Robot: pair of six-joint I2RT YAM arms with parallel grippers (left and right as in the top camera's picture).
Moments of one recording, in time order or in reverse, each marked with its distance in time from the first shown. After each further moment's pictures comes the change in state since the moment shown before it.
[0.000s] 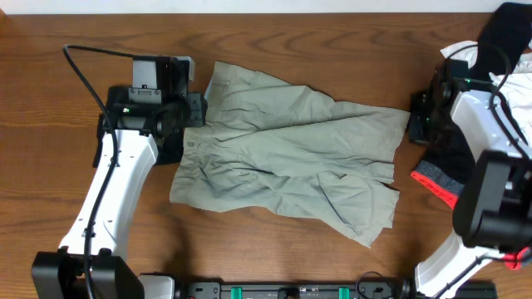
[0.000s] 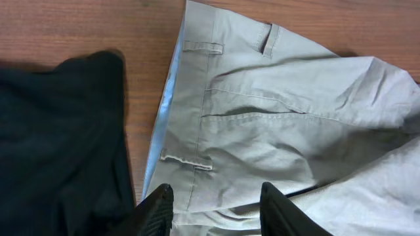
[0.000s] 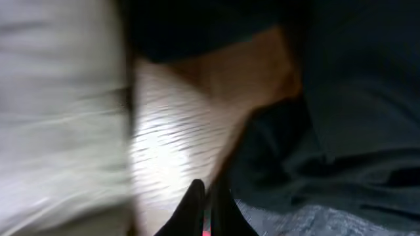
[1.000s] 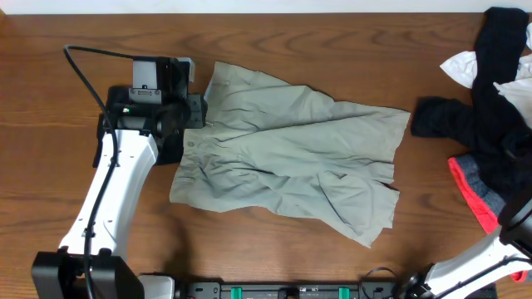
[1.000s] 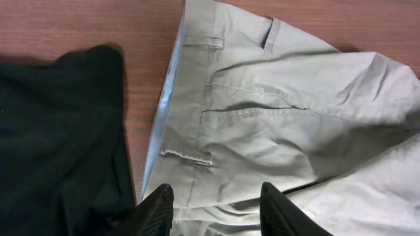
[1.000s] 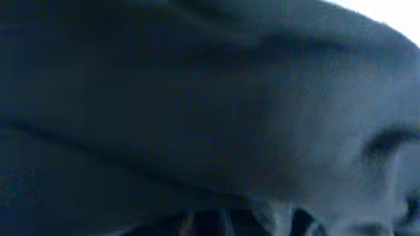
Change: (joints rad) left arm 0.000 0.000 0.000 -0.014 0.001 0.000; right arm -0.537 0.084 0.095 0.197 -0.069 0.052
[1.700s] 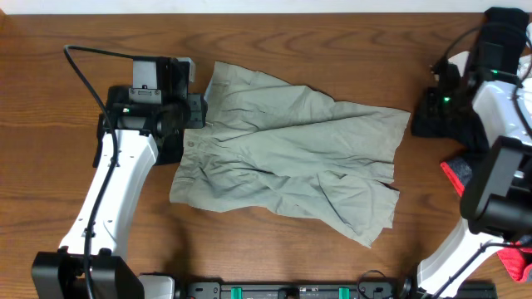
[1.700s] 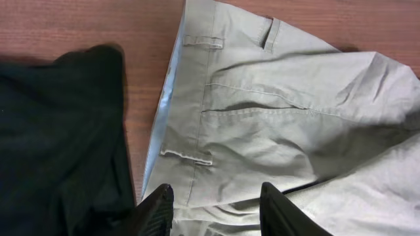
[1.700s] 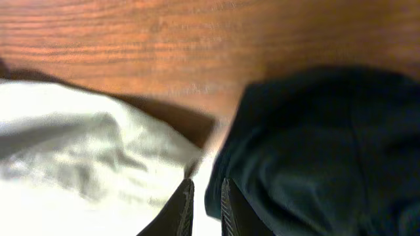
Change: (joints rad) left arm 0.000 0.000 0.000 0.000 0.000 0.000; right arm 0.435 0.020 0.051 -0.002 -0.294 -0.359
